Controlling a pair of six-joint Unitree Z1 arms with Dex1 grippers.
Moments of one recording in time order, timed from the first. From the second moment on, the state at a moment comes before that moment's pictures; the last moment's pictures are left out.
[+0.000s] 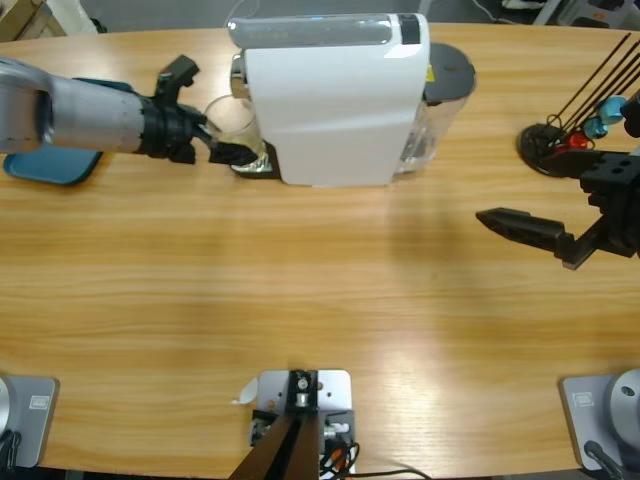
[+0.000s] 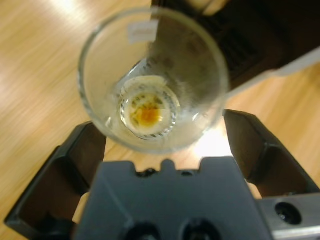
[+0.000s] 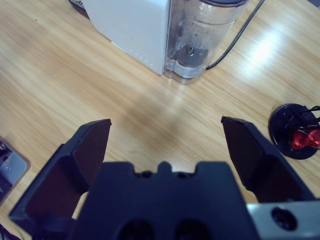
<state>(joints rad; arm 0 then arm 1) -0.53 1.81 -0.83 -0.17 -0.31 0.08 0.96 1.11 -0.69 0.38 -0.27 0.20</state>
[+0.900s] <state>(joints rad) -0.47 1.13 -1.05 0.82 -0.35 0.07 0.85 1.12 -0.74 0.40 -0.24 0.10</state>
